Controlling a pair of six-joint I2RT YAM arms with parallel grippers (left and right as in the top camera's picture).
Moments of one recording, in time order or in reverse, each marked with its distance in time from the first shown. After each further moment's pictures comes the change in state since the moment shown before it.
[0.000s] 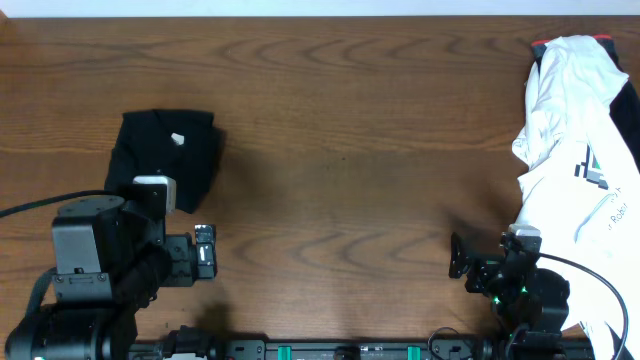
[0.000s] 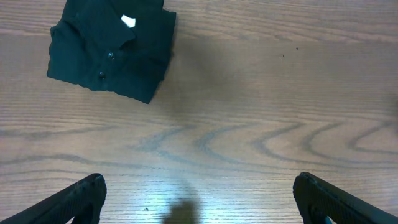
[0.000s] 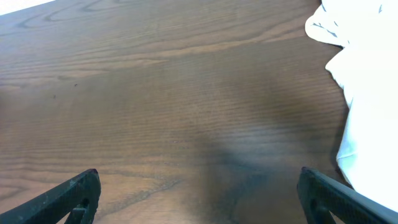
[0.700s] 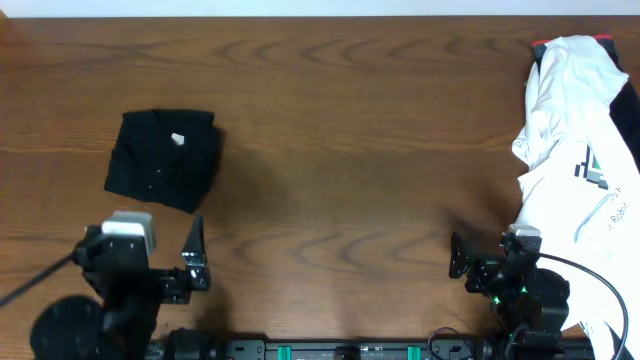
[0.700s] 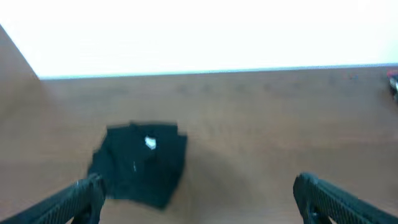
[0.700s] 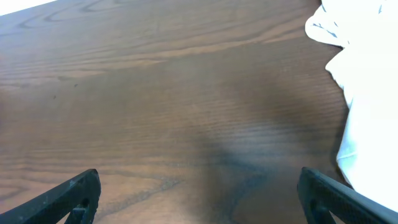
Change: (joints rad) left arm -0.019 -0.400 -0.241 0.457 -0.036 0.032; right arm 0.000 -0.001 0.000 0.001 0.000 0.000
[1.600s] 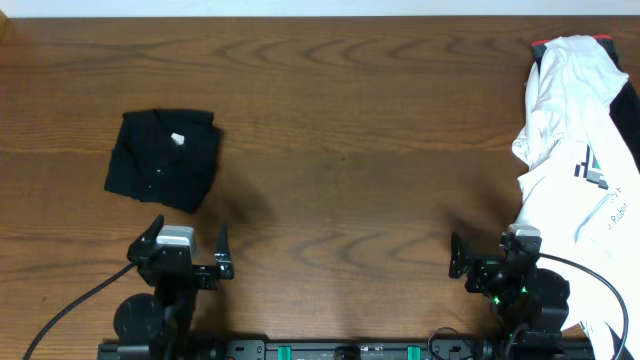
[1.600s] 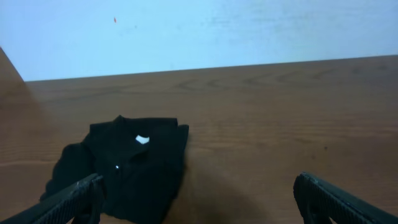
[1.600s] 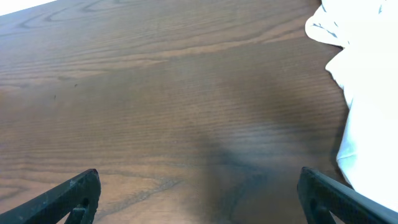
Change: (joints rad) left arm 0.000 -0.407 -0.684 0.379 -0.005 0.029; right arm 0.000 0.000 0.000 -0.001 0.000 0.000
